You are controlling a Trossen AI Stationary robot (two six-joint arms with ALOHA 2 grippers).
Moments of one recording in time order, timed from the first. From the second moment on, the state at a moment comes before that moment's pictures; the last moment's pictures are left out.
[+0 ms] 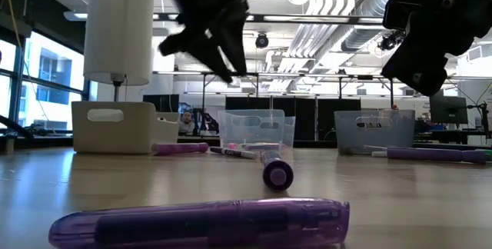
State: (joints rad) left arm -0.19 1.75 1.36 -0.65 -0.34 -0.97; right arm 0.34 0.98 0.39 0.00 0.19 0.80
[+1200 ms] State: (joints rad) left arm 0.13 1.98 1.58 -1.13 -0.36 -0.24; right arm 0.34 0.98 0.39 0.01 0.15 0.78
